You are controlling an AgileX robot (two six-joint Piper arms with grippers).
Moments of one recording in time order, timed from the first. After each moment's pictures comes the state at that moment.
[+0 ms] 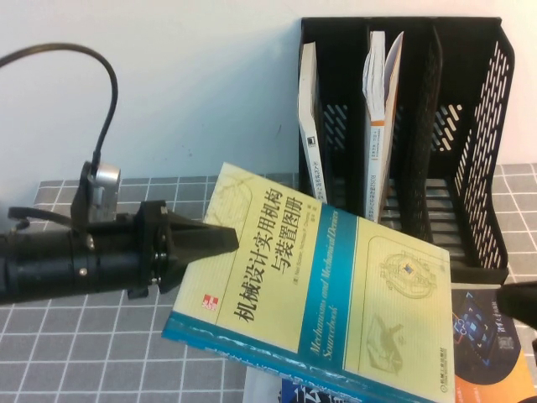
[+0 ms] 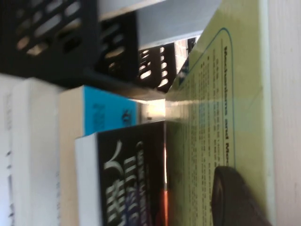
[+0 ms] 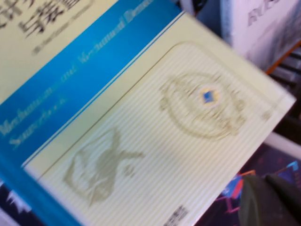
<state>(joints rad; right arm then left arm) 0.20 1.00 -0.58 0.89 0.55 -0.94 -0.03 1.55 -0.79 -1.62 1.13 0.89</state>
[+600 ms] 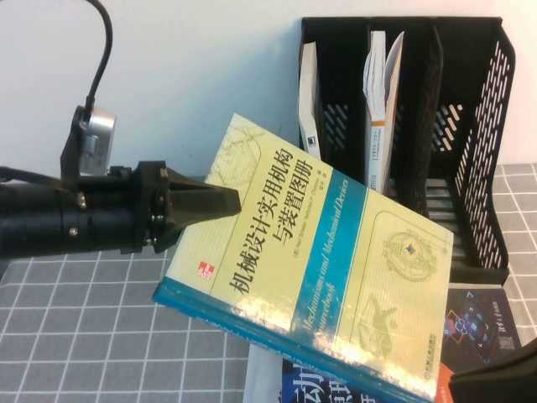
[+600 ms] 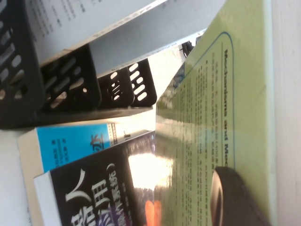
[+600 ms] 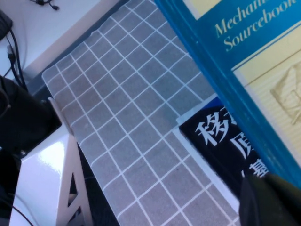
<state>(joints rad) 0.20 0.99 -0.58 1.10 1.00 -1.12 -0.03 1.47 -0.93 -1.52 1.13 0.81</state>
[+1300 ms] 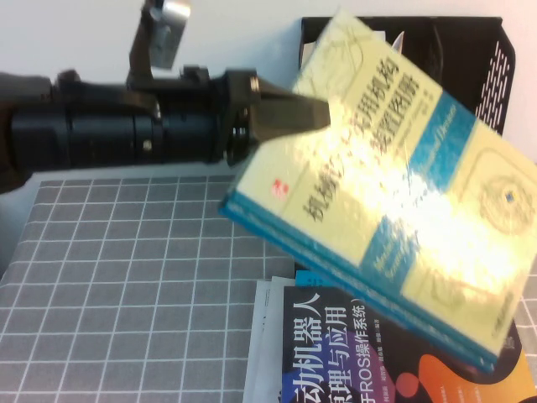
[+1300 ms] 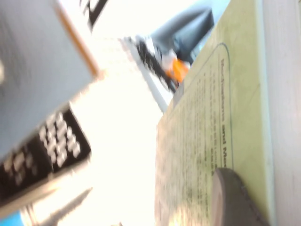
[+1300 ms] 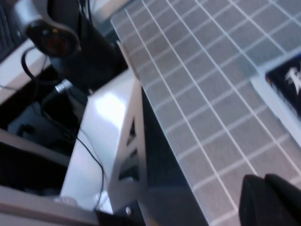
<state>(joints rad) 0.20 0.96 -0.58 1.05 1.25 -1.12 -0.27 1.47 -1.23 -1.51 0.97 0.74</state>
